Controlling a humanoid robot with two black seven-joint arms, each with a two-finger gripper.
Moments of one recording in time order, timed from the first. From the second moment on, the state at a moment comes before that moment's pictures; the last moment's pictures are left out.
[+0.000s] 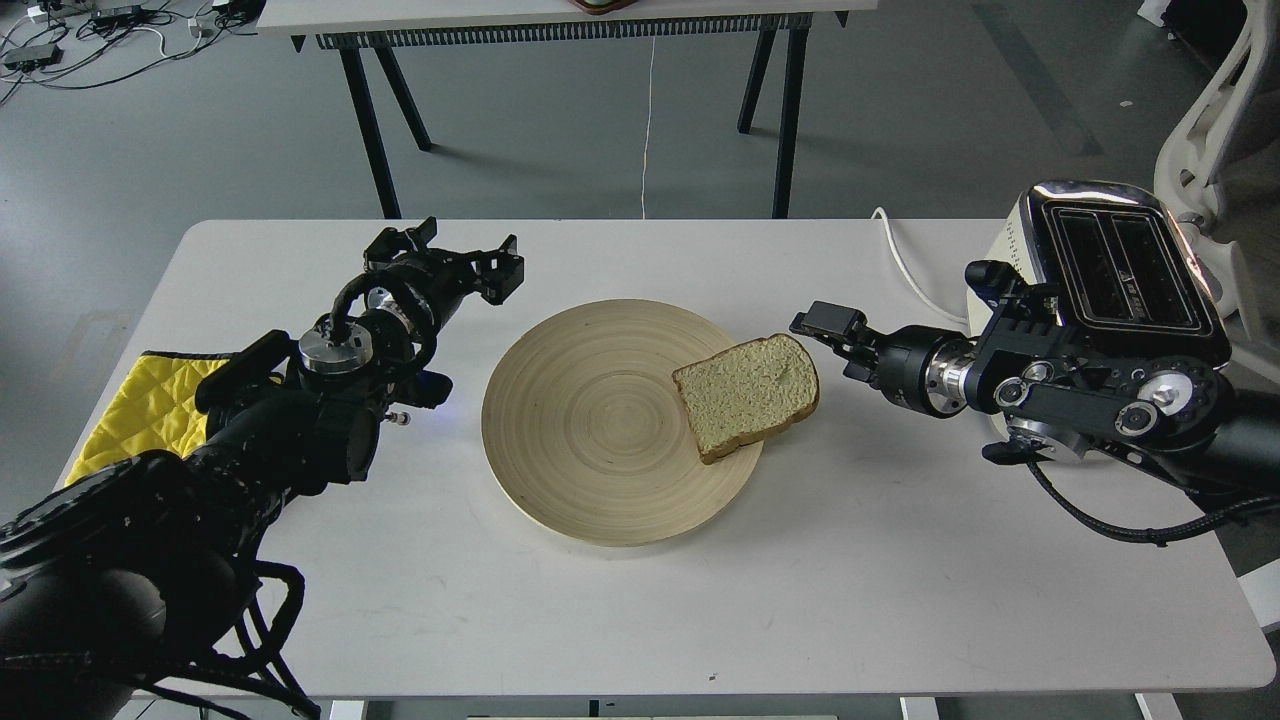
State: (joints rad) left arm -0.92 -0.04 -0.64 -0.19 -1.03 -0.28 0.16; right arm 1.12 -0.46 -0.28 1.03 -0.47 0.01 0.12
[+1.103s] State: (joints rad) left arm -0.92 -0.04 -0.64 -0.19 -1.03 -0.28 0.16; right arm 1.11 -0.46 -0.29 1.07 -0.47 0.02 0.12
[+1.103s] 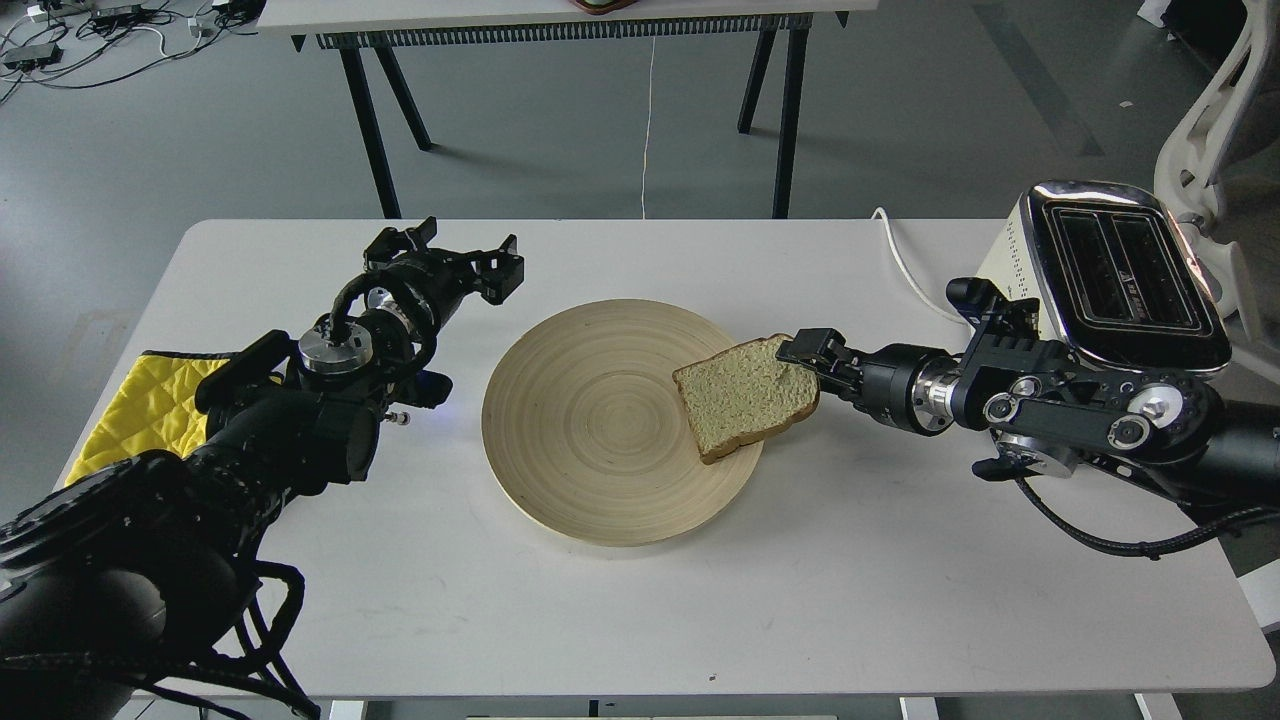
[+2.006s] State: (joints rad) left arm -0.92 -0.04 -0.64 -0.19 -1.03 -0.28 0.16; right arm 1.10 -0.46 -0.24 1.06 -0.47 0.01 0.12
